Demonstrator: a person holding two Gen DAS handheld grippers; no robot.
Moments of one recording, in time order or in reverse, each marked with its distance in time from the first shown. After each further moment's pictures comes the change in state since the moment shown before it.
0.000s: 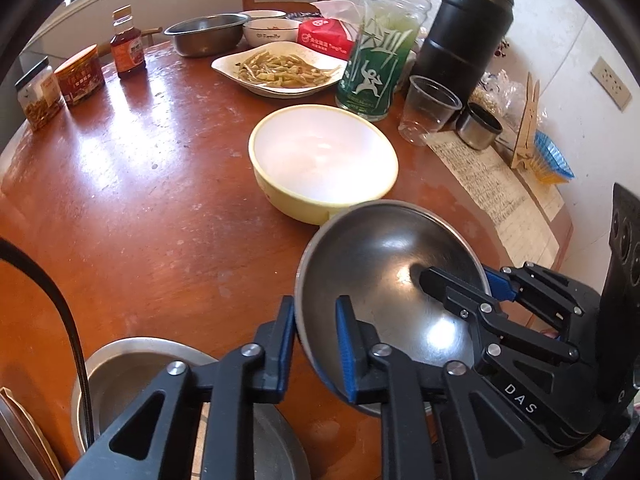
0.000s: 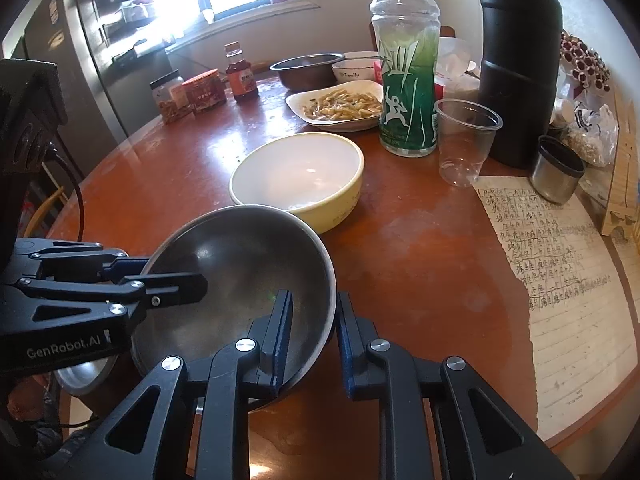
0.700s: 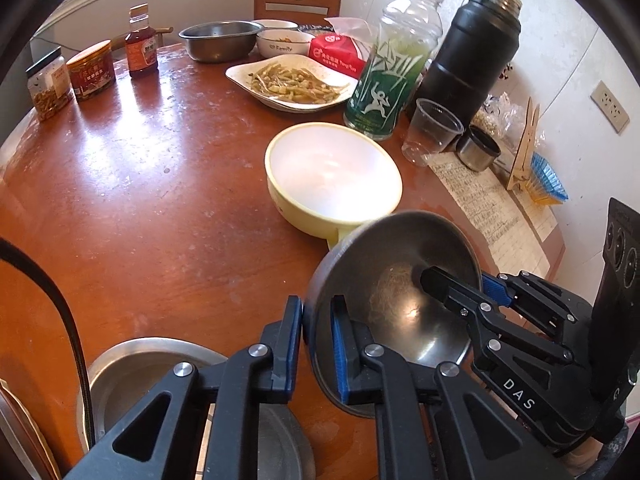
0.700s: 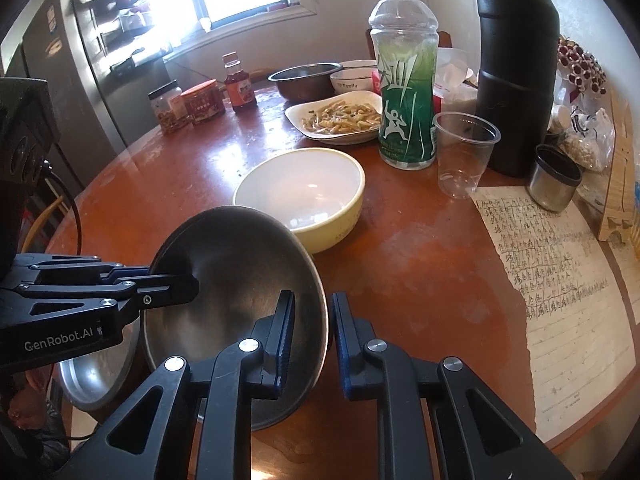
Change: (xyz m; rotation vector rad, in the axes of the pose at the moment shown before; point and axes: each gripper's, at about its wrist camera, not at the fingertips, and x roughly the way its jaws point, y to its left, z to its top) left arm -0.014 0.013 0.002 -0.050 -0.050 -0.029; right arm -0.007 0.005 0.010 0.015 -0.033 -0.001
